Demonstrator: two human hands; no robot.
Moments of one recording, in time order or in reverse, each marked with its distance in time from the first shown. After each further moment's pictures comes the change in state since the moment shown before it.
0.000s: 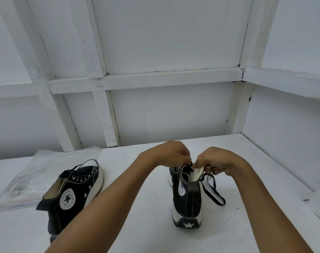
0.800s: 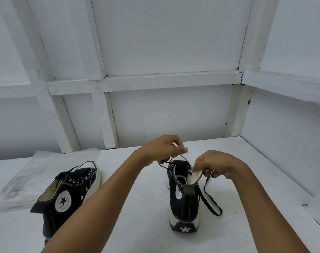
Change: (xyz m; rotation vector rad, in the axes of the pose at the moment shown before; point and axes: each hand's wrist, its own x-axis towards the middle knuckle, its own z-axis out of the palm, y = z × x) left_hand -0.006 -0.011 -0.011 -0.562 0.124 -0.142; right_hand 0.001 0.003 -0.006 -0.032 -0.034 -0.014
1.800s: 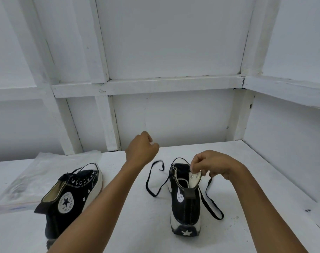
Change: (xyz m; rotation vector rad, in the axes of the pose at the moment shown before) left_hand 0.003 -0.042 -0.017 0.312 0.631 -0.195; right_hand 0.003 -0.005 0.002 -0.071 0.044 -0.127
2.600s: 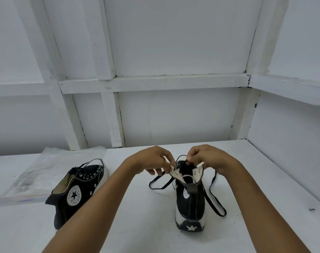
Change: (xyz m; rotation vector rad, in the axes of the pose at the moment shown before) left_hand -0.024 -0.003 -0.020 -0.150 -0.739 0.074; right_hand 0.014 -0.012 0.017 0.103 0.038 -0.096
